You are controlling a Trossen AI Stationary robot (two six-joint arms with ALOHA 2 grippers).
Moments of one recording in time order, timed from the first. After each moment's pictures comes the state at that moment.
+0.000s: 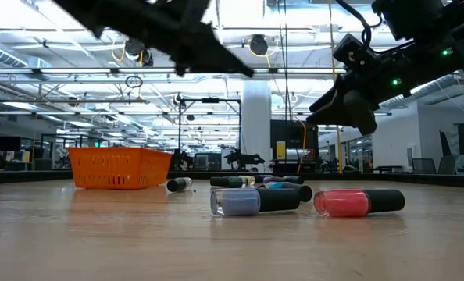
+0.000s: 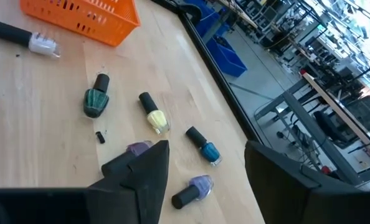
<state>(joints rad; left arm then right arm) -0.09 1.52 0.80 0.43 -0.33 -0.03 0.19 1.31 0.36 0.54 0.79 -0.30</state>
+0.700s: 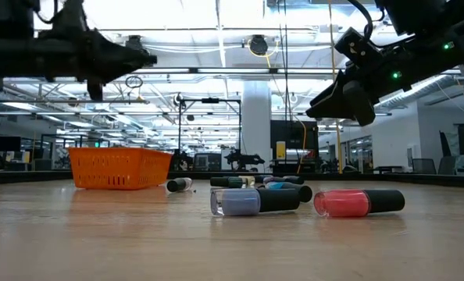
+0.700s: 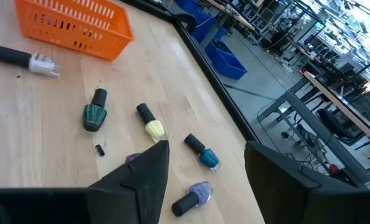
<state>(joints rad) -0.06 0.96 0.03 1.15 -0.35 -0.24 0.19 1.27 0.36 0.53 0.78 -0.27</state>
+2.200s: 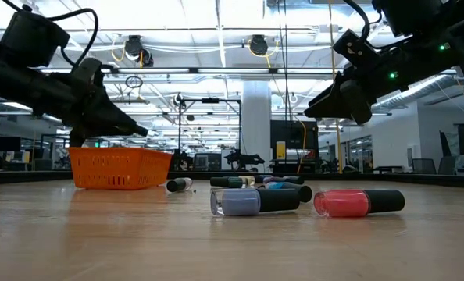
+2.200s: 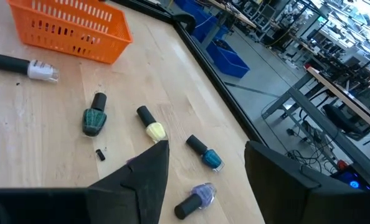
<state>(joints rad) 0.04 0.94 0.03 0.63 -0.29 -0.58 0.16 1.27 0.36 0.54 0.75 -0.25</state>
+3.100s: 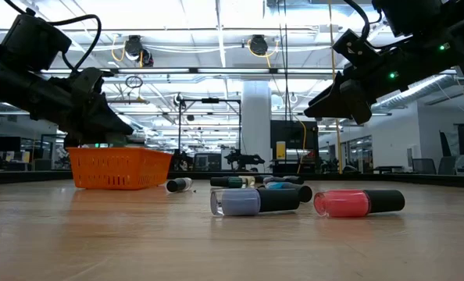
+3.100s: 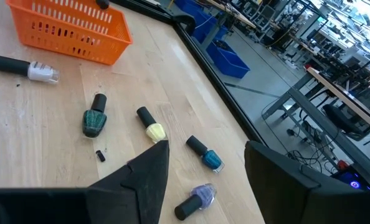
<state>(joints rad) 0.04 0.94 0.03 0.56 -0.33 -0.59 0.16 1.27 0.36 0.54 0.75 -0.25</state>
